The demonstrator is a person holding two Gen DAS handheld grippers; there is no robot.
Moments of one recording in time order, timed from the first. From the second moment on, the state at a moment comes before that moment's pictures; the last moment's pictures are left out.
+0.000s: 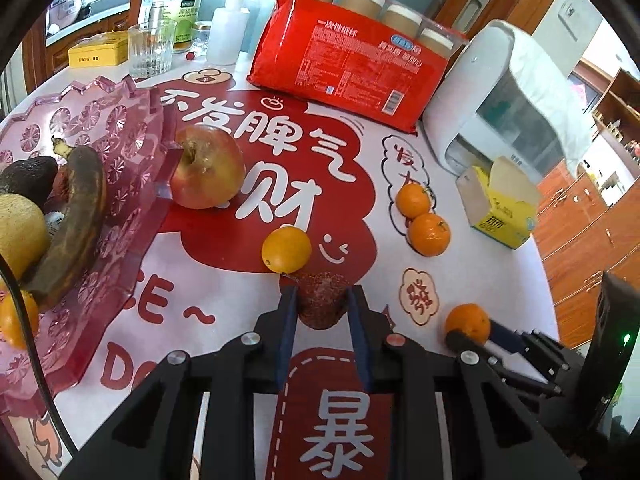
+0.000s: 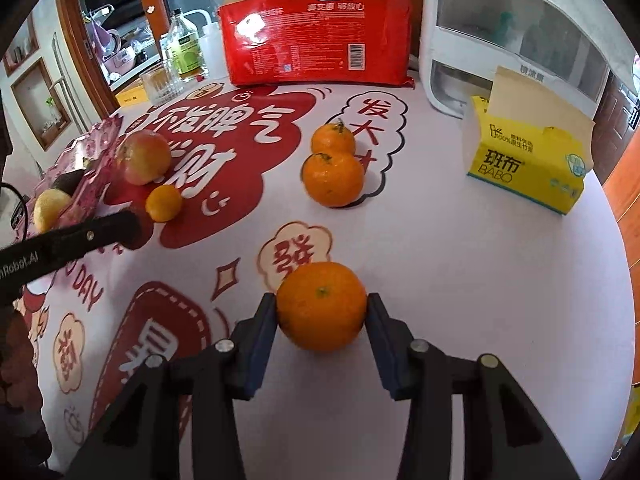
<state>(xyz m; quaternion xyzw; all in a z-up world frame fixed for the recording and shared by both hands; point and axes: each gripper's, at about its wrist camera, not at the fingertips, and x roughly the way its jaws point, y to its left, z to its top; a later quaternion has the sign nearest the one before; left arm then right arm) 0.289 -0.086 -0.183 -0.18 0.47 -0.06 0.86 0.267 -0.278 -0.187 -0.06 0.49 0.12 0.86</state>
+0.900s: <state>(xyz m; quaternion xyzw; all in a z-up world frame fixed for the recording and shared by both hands) 0.189 -0.010 -0.097 -0.19 0.39 -0.06 0.90 0.186 -0.205 -0.137 -0.03 0.47 0.14 0.87</state>
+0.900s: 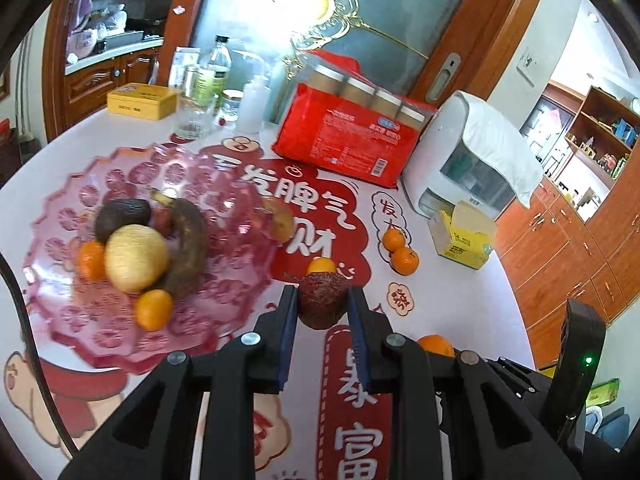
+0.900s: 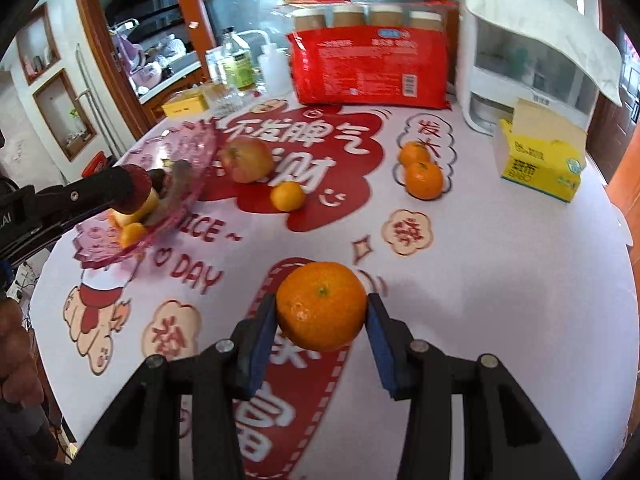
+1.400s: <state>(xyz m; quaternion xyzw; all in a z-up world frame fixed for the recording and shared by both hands) 0.154 0.069 -0.080 -0.17 0.39 -0.05 0.90 0.165 -0.130 -0.113 -0.02 0.44 0.17 0.88</state>
